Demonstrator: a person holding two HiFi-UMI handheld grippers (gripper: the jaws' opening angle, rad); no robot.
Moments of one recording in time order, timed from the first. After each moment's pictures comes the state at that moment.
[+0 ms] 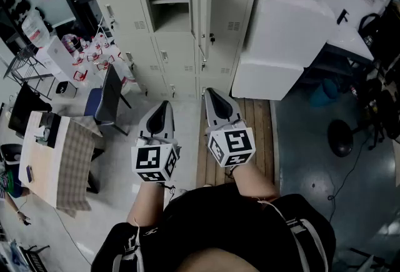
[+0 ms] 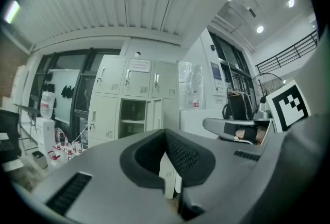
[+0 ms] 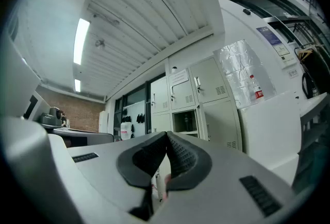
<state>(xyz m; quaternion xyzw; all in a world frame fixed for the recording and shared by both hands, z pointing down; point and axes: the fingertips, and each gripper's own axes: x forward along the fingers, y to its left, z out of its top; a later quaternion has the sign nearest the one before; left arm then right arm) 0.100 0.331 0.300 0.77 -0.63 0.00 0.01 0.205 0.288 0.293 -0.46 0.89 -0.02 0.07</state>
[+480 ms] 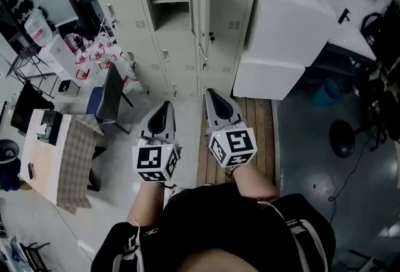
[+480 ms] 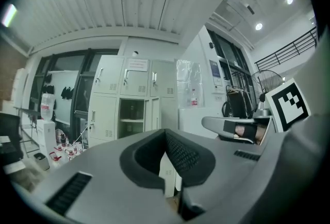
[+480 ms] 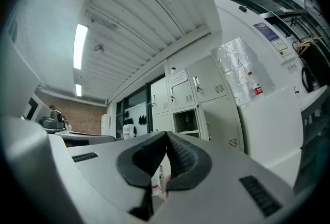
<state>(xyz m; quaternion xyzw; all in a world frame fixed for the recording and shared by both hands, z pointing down) 0.118 0.336 0.303 0.77 -0.63 0.01 0.01 0.220 0.294 0.296 -0.44 0.89 -0.03 0.08</state>
